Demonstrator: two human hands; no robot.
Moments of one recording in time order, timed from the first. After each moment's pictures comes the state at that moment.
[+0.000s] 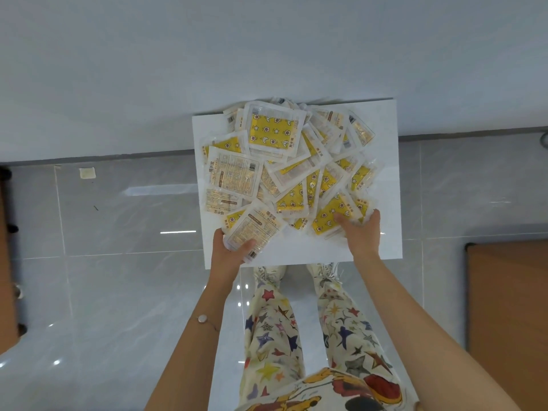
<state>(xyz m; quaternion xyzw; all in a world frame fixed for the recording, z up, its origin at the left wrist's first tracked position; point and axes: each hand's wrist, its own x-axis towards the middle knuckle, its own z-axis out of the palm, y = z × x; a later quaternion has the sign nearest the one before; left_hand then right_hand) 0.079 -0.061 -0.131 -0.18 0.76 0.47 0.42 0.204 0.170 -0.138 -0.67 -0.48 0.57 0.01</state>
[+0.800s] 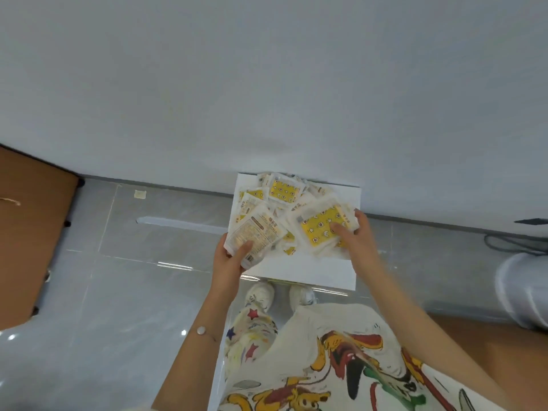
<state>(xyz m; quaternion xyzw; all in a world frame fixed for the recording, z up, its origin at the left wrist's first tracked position) 0.099 -0.032 0.118 -0.19 0.64 0.68 0.30 0.181 0.211 0.115 -0.46 -0.55 0.70 0.02</state>
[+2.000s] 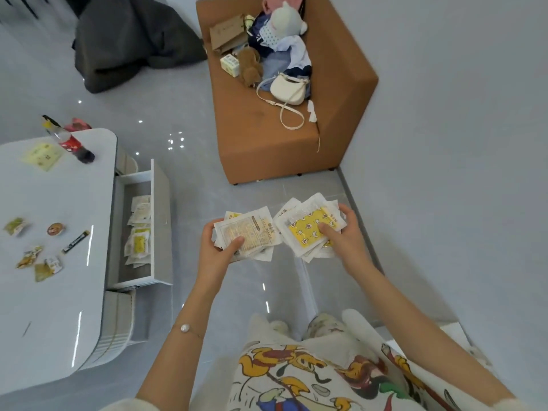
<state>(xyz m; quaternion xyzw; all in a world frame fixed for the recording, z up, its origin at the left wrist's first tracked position) 0.241 -0.549 0.278 -0.43 0.57 0.66 -0.23 0.042 -0.378 0.284 0.08 -0.73 0.60 -0.31</state>
